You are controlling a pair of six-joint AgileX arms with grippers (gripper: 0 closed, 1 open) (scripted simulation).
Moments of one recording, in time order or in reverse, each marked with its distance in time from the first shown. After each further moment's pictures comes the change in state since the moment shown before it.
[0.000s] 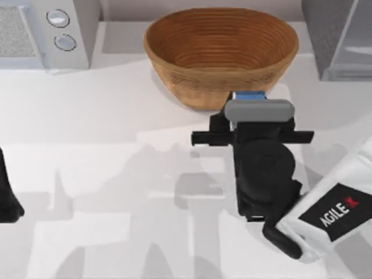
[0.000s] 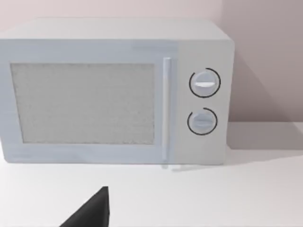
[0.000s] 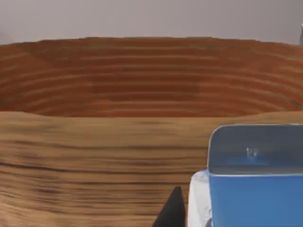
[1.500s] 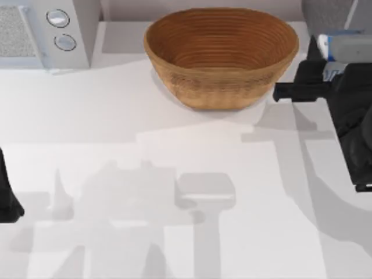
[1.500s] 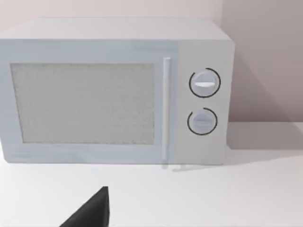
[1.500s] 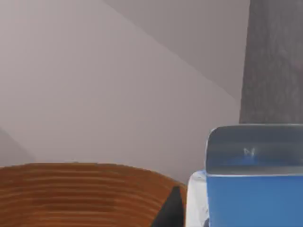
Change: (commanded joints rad) left arm 0.000 0.000 0.000 0.000 0.000 0.000; right arm -0.194 -0.748 -0.195 -0.512 -0.246 -0.012
